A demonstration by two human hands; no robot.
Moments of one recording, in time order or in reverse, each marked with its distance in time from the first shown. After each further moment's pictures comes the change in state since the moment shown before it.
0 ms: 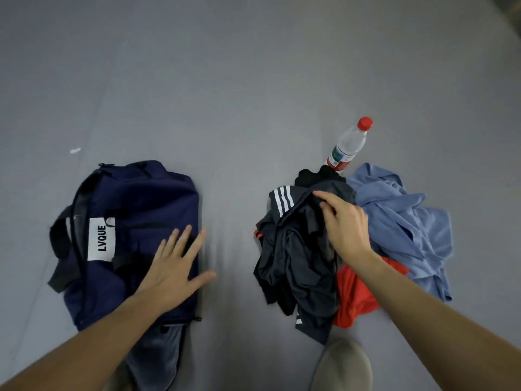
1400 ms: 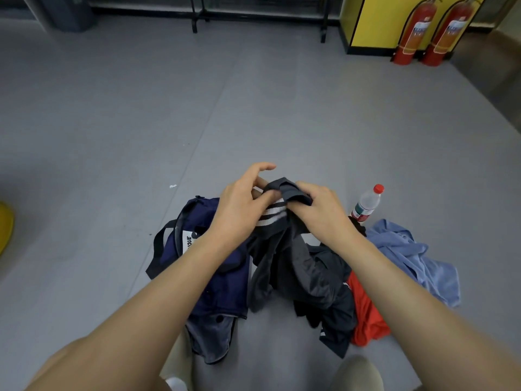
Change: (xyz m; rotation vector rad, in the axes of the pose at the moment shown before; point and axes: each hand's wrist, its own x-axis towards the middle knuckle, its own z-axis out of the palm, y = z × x) left_hand -0.118 0.121 -0.295 -0.915 0.540 0.081; right_hand -0.061 -0.275 -0.142 0.392 -0.321 -0.334
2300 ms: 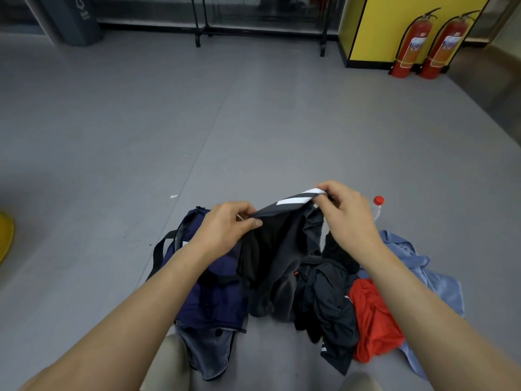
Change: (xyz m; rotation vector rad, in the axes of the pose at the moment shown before) left_hand 0.003 -0.034 -0.025 0.306 -0.123 -0.118; right_hand -0.001 0.010 -0.031 -0.129 0.253 0.014
